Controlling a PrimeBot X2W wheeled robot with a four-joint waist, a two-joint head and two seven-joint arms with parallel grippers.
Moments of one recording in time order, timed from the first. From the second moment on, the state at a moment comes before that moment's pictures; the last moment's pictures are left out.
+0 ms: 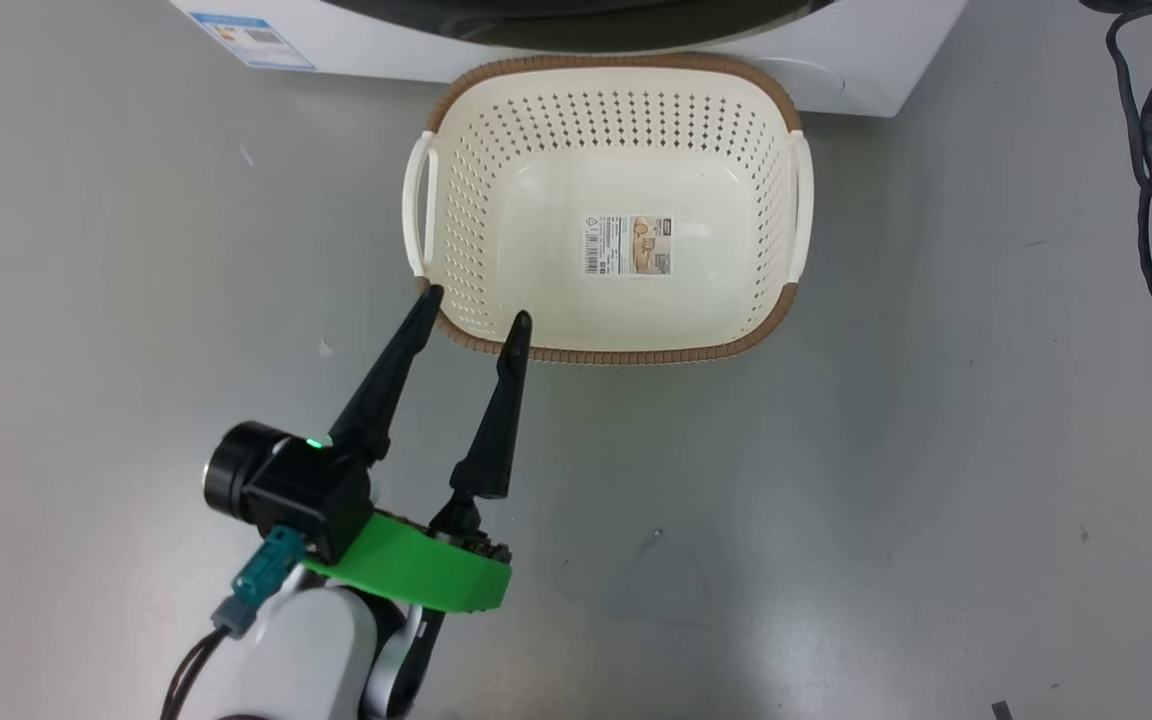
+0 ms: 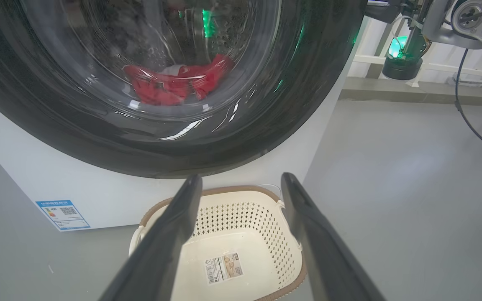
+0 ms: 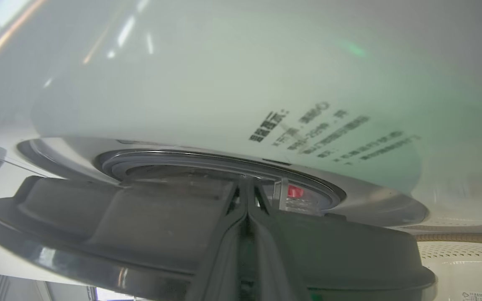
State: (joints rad) left arm -0.42 0.03 -0.32 0.15 -0.25 -0.05 -0.25; right arm -1.34 -0.13 0.01 0.90 1.37 0.13 0.50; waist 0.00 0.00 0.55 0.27
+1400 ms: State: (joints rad) left arm -0.37 0.03 -0.27 0.22 -0.26 -0.03 -0.25; right arm -1.06 -0.10 0.11 0.79 1.47 0.12 0.65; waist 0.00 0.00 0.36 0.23
